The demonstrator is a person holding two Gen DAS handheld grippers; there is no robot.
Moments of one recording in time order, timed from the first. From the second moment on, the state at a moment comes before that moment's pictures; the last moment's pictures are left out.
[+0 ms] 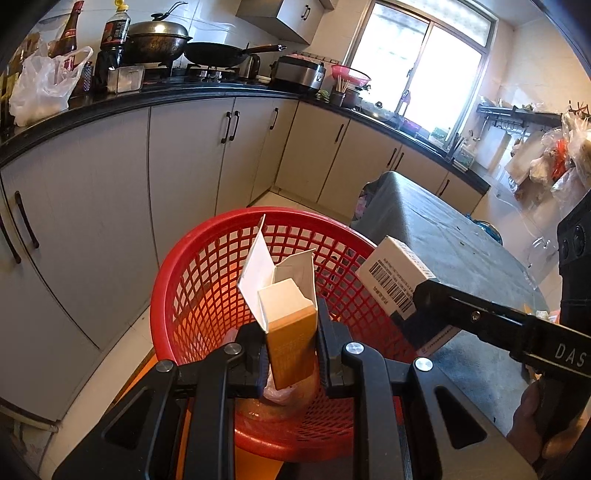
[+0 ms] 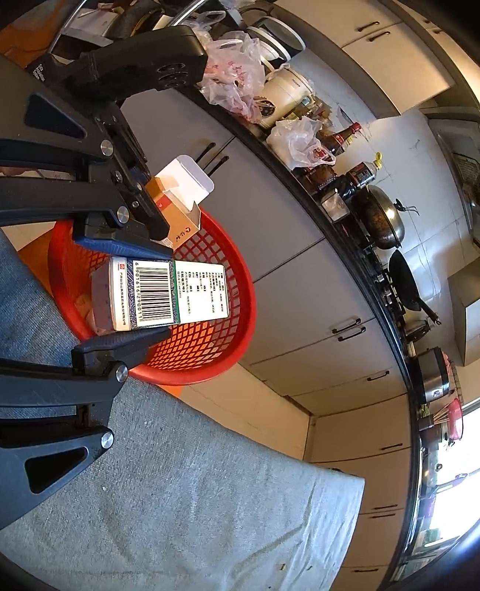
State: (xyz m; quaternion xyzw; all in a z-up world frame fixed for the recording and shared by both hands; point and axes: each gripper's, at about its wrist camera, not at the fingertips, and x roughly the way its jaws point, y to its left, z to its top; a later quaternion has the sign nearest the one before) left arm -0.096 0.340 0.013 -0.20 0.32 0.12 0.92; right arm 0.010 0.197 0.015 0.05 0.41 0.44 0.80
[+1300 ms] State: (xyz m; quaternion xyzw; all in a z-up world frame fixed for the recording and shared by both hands) left arm -0.137 0.293 0.068 -0.17 0.28 0.09 0.94; right arm -0.011 0.120 0.064 0.11 0.38 0.40 0.83
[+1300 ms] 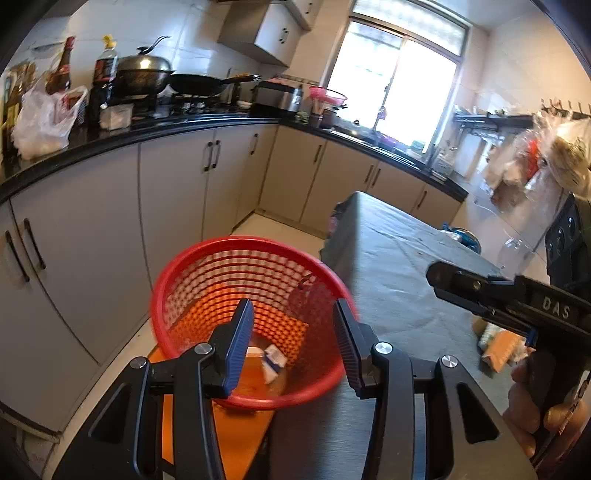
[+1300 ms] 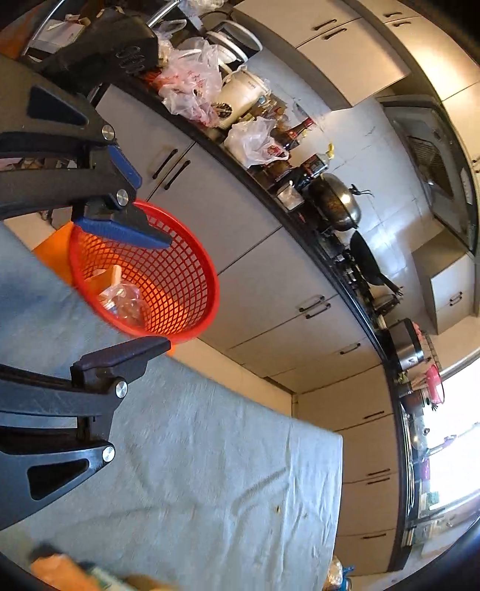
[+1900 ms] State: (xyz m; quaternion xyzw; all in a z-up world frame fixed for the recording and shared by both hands) left arm -0.108 0.129 0.084 -0.07 0.30 -0.04 0.95; right arm -0.040 -0.137 0.063 0.19 0.35 0.21 0.89
